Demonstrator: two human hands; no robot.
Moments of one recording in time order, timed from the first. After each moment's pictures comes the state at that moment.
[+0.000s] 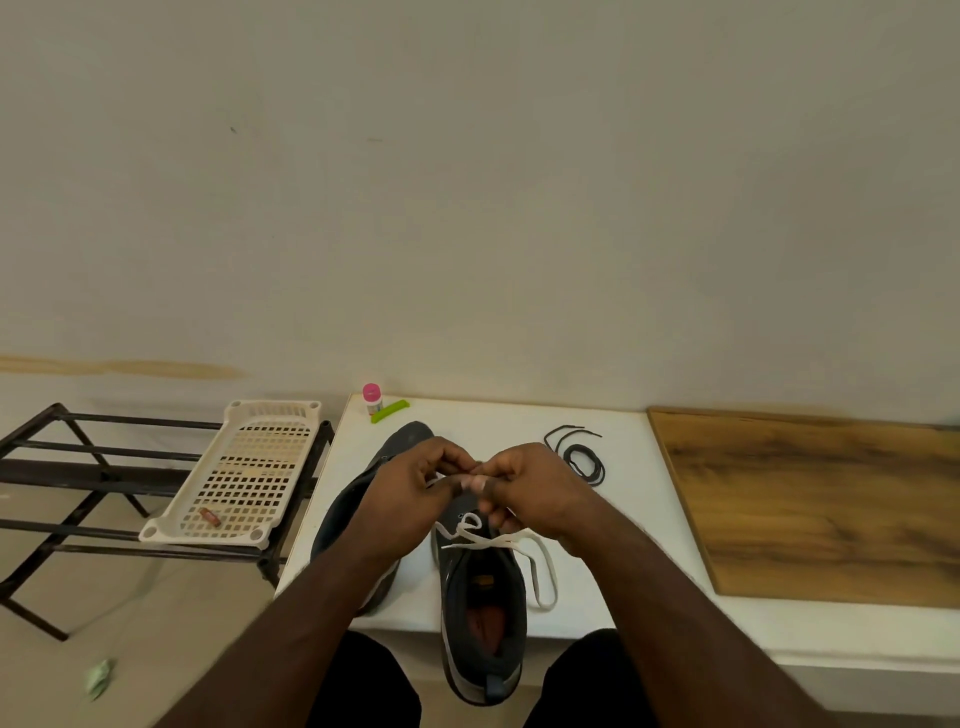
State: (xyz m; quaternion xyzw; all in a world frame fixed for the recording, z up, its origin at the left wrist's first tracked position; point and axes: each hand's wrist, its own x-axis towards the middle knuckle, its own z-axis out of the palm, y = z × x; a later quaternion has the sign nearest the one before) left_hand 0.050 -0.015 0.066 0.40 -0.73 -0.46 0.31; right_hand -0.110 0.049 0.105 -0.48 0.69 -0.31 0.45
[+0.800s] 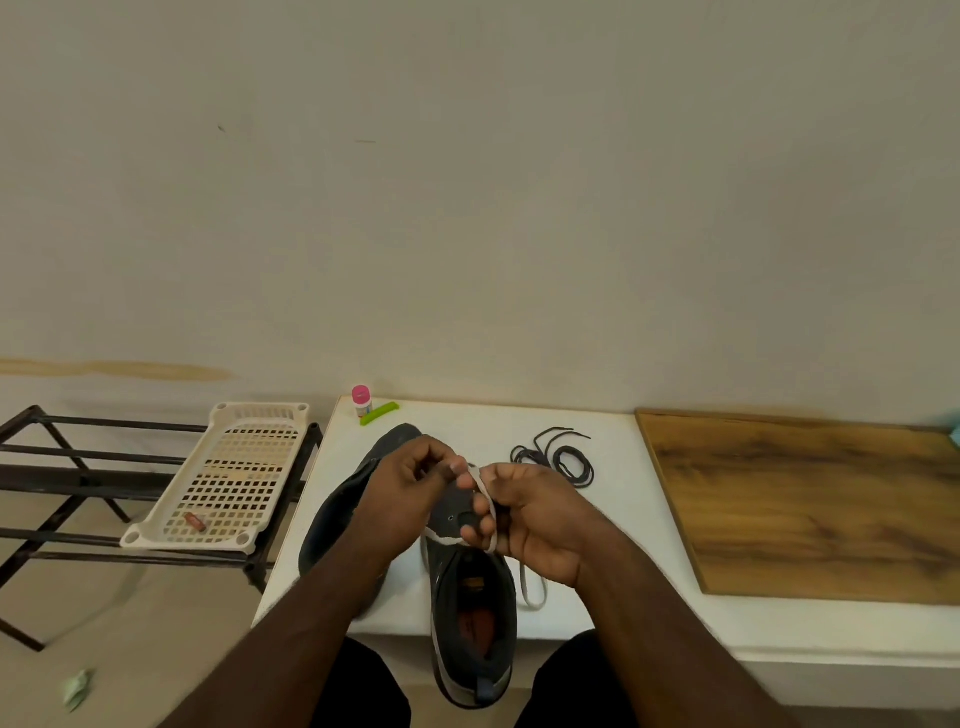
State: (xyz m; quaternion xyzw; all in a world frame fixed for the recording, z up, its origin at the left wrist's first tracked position) left_hand 0.044 -0.018 0.059 0.41 -0.69 -0.48 0.35; right_hand -0.104 0.066 0.100 -0.23 0.50 -0.48 0.68
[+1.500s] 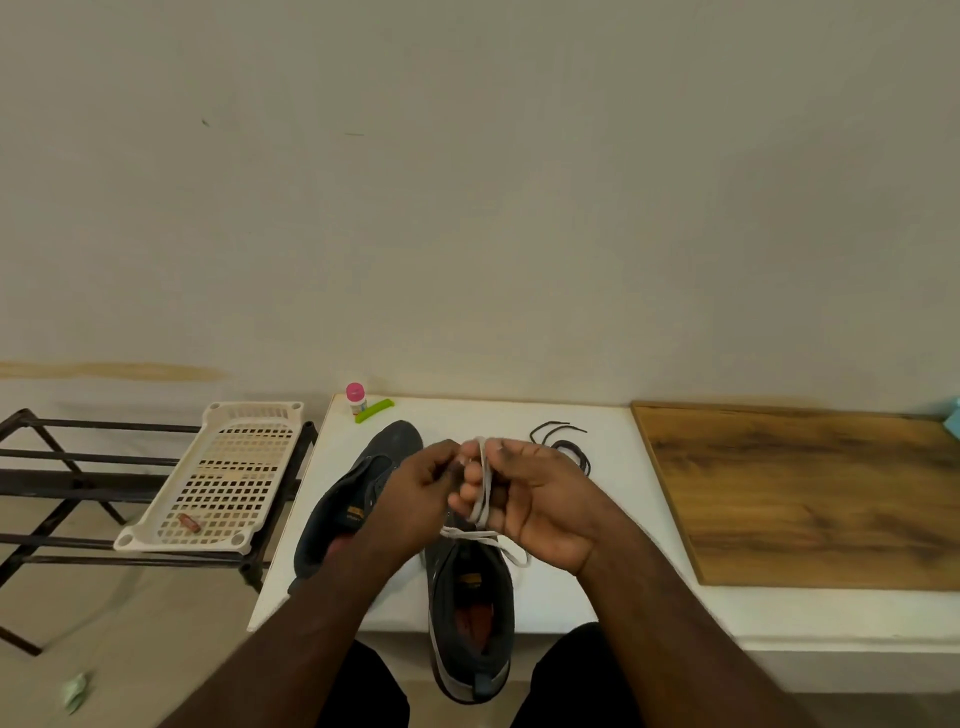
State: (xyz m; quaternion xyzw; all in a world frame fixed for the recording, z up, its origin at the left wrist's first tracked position) left_hand 0.028 -0.013 0.057 0.36 -0.69 -0.54 0.31; right_hand -0.106 0.070 0.113 -0.19 0.39 -0.59 0.68
